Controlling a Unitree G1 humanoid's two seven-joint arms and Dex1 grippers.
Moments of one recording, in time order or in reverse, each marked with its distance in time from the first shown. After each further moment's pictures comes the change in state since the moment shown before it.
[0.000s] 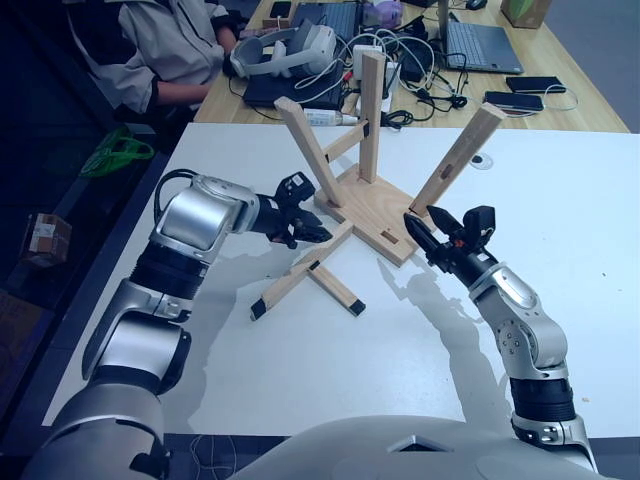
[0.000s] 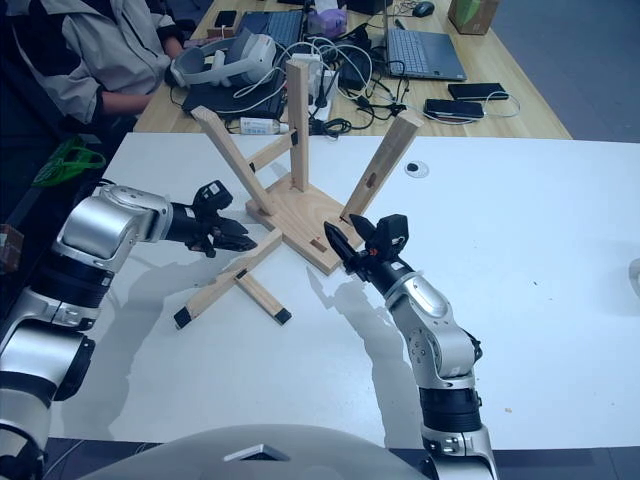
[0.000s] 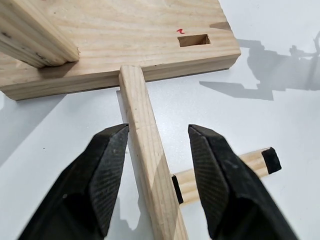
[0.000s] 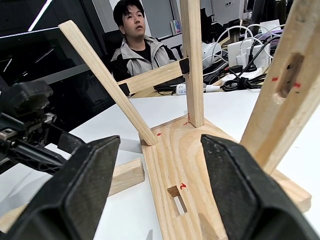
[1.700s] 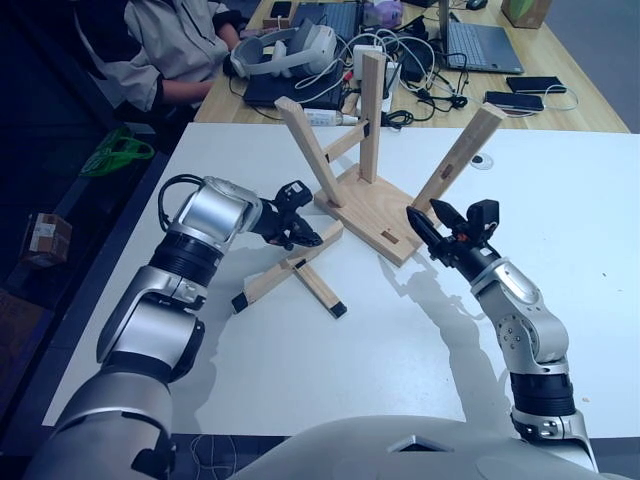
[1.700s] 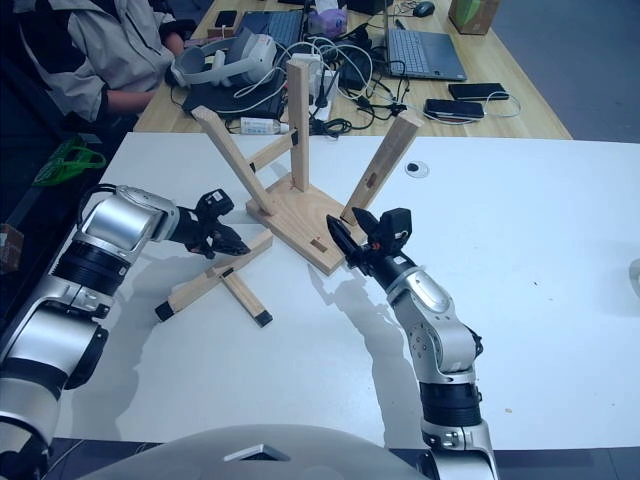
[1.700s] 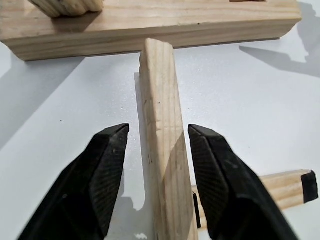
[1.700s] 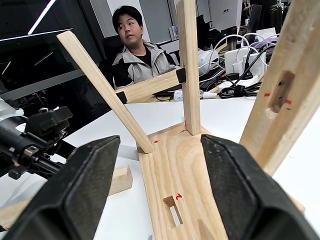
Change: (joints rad) left arm -0.087 -0.063 -0.057 0.272 0.121 -0.070 -0.041; right arm -0.029 0.003 -0.015 0.012 0.000 -0.003 -0.001
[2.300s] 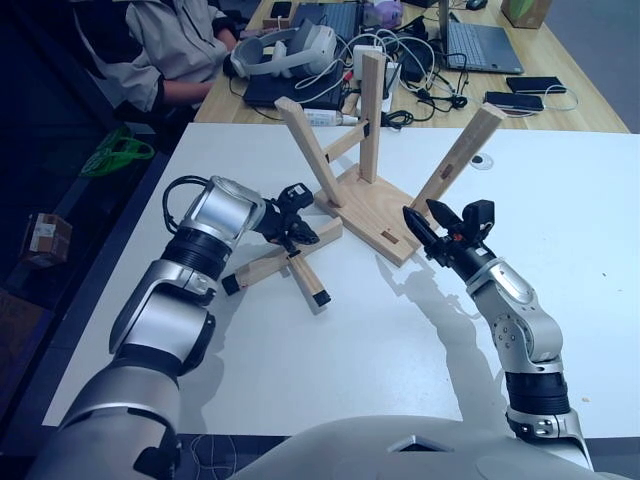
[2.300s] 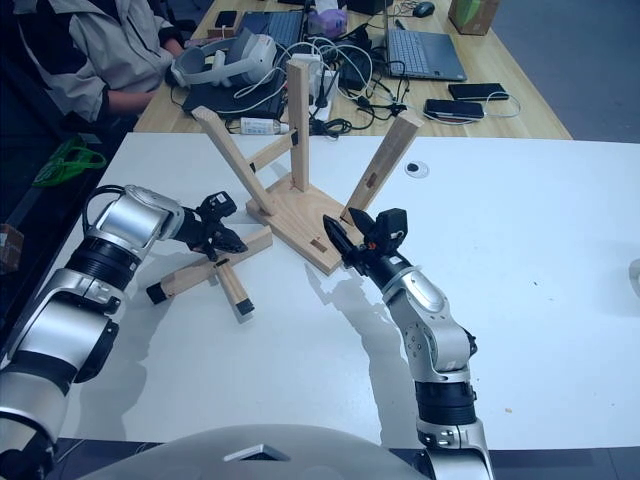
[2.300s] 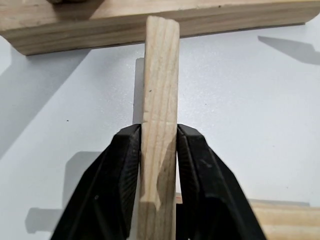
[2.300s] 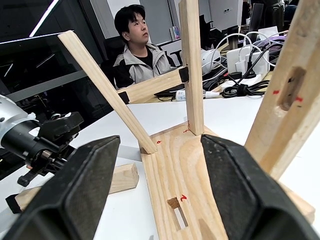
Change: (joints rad) left arm -0.028 -0.040 0.000 0.131 0.086 -0.098 -0.016; right arm -0.003 0.021 0.007 0.014 -0.011 -0.008 0.000
